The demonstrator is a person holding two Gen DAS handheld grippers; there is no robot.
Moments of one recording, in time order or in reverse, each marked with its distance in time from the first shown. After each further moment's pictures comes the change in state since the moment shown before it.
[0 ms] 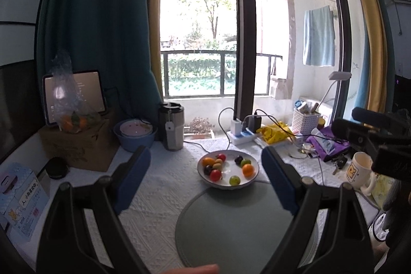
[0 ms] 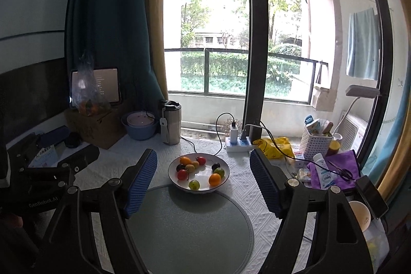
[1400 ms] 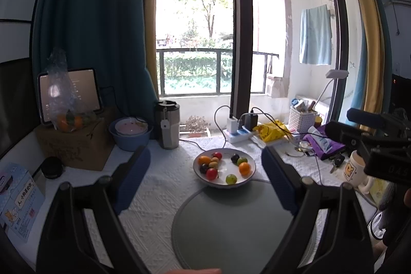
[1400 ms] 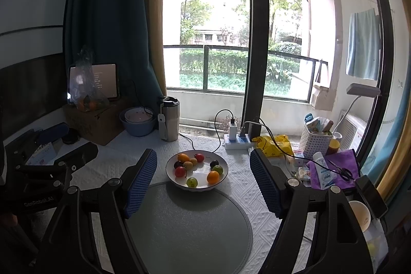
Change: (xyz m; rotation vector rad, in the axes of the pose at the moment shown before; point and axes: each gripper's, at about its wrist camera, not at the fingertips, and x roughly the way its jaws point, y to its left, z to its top) left arm 0.001 -0.001 -0.002 -0.003 0.008 -0.026; right arm 0.005 0.001 -0.003 -0.010 0.011 -0.006
